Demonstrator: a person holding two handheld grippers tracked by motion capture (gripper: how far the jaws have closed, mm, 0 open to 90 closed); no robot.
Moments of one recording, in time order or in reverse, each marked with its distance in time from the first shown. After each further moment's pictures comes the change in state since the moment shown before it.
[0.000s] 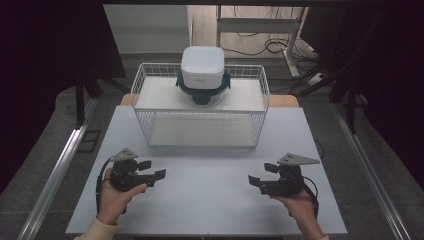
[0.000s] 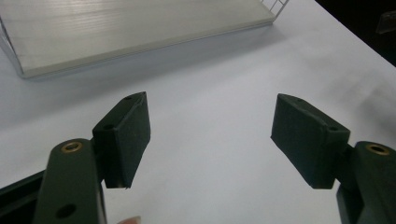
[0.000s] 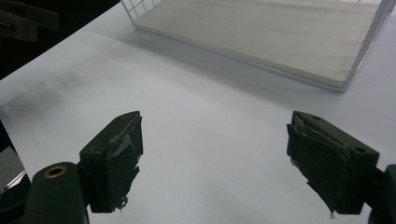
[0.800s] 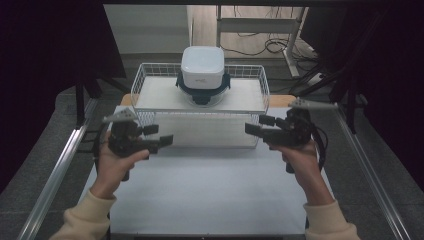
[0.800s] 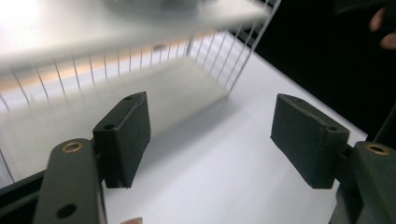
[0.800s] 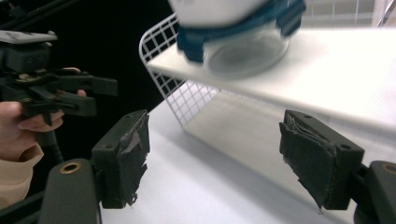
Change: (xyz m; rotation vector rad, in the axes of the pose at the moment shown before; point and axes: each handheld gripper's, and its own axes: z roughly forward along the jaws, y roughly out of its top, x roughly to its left) left arm -0.030 0.084 -0.028 -0.105 -0.089 0.091; right arm 0.014 0.128 -0.036 -0.186 0.152 0.050
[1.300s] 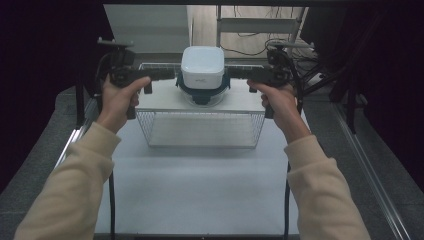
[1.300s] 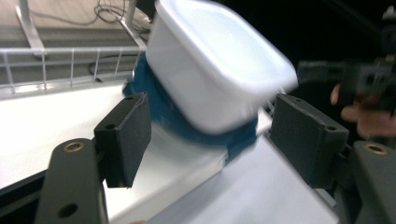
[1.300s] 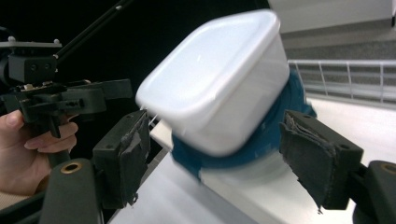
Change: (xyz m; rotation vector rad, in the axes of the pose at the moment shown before) left arm 0.040 0.139 -0.003 -0.088 -0.024 -0.125; right arm -0.022 0.118 0.065 0.015 0.047 0.176
